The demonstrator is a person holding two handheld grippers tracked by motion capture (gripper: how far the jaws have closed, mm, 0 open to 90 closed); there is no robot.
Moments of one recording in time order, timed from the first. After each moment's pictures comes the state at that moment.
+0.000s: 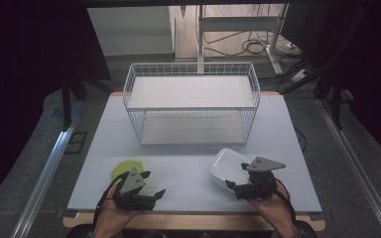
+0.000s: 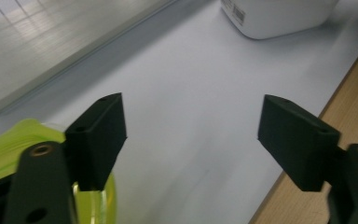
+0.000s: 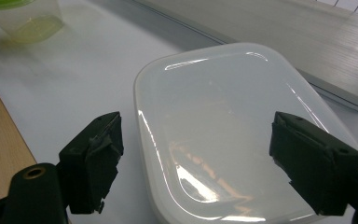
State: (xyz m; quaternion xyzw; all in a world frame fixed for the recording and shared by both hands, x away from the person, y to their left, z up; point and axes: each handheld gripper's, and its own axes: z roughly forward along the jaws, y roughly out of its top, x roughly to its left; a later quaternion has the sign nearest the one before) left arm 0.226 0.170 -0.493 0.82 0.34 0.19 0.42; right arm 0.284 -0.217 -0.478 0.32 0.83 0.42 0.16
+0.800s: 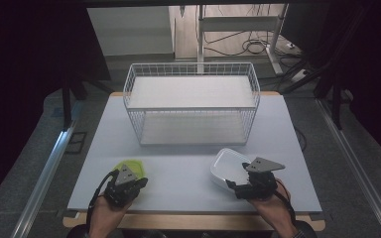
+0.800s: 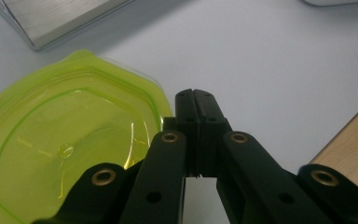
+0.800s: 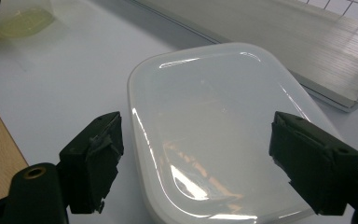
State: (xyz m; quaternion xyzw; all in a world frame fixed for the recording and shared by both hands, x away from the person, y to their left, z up) left arm 0.233 0.190 -0.498 0.82 0.42 0.17 0.35; right arm 0.282 -0.216 -0.478 0.32 0.84 0.41 0.18
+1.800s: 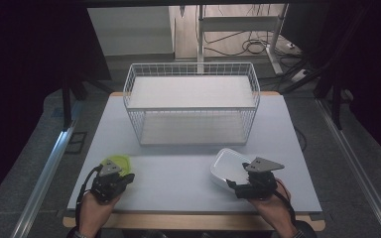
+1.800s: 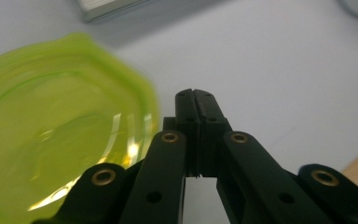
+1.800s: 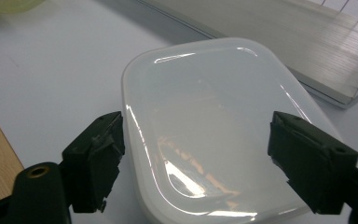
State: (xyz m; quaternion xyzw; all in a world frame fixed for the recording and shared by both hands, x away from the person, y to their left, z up) left arm 0.244 0.223 -0.500 0.79 0.46 0.15 0.37; right arm 0.284 -0.217 -0.479 0.33 0.84 0.40 0.18
